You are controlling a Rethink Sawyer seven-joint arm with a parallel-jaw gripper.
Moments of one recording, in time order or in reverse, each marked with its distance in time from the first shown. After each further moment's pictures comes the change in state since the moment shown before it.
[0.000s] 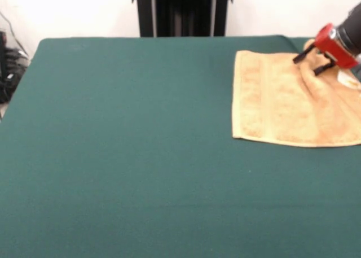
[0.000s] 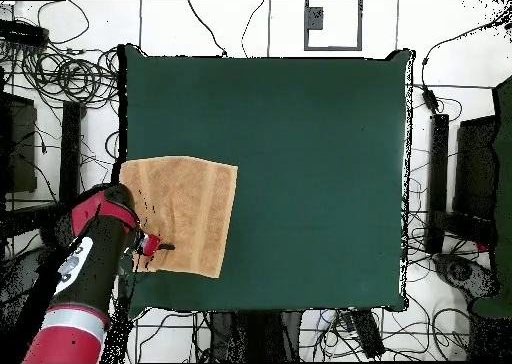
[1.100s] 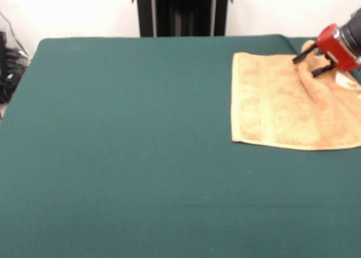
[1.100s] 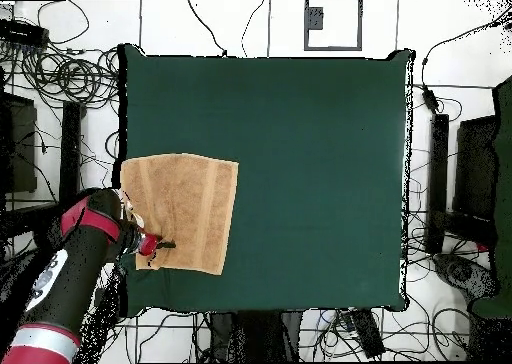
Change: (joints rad) arm 0.104 0.094 -0.169 -0.057 0.107 0.006 0.000
